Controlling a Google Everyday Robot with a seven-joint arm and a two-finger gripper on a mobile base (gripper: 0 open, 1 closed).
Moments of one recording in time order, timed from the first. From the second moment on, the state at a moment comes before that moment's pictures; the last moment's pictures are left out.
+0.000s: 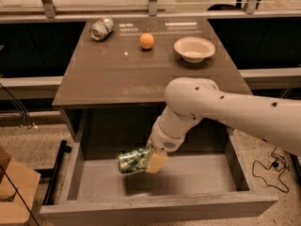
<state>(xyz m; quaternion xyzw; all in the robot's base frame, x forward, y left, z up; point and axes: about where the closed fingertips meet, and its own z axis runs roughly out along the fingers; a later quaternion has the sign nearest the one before) 0.466 -0.016 0.673 -0.69 0.70 0.15 0.12</state>
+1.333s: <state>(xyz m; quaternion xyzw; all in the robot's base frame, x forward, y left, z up) 0.464 0.002 0.636 -0.67 0.74 0.08 0.07</state>
